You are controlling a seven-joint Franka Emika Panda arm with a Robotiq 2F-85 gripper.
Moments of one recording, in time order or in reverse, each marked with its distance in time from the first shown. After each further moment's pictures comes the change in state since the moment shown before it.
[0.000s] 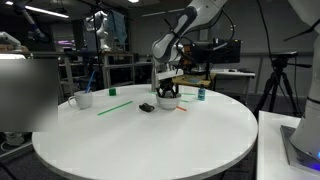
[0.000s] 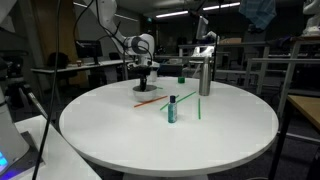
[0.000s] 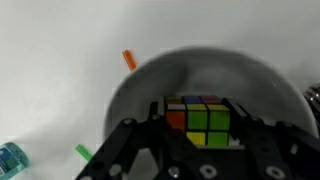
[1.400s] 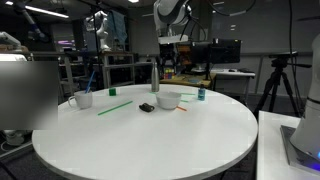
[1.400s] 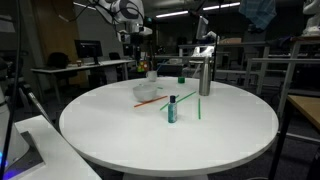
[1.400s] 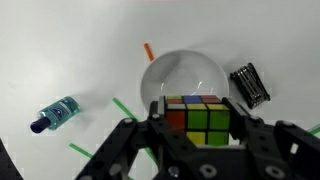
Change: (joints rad) arm 0.042 -0.362 0.004 -0.091 -0.092 -0.143 0.036
